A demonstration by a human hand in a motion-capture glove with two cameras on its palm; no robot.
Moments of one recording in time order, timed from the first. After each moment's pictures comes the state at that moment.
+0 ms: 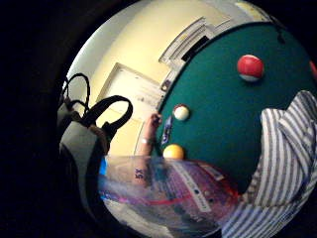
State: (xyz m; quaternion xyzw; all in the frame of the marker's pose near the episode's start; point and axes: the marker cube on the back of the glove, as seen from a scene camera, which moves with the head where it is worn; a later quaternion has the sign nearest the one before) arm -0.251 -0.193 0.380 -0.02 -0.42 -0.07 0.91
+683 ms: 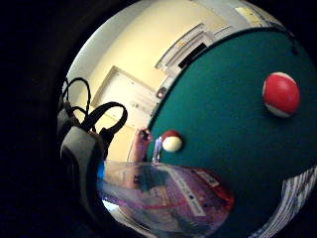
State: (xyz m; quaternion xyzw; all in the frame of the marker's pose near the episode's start) arm -0.287 -0.258 0.440 0.02 -0.39 -0.08 0.92
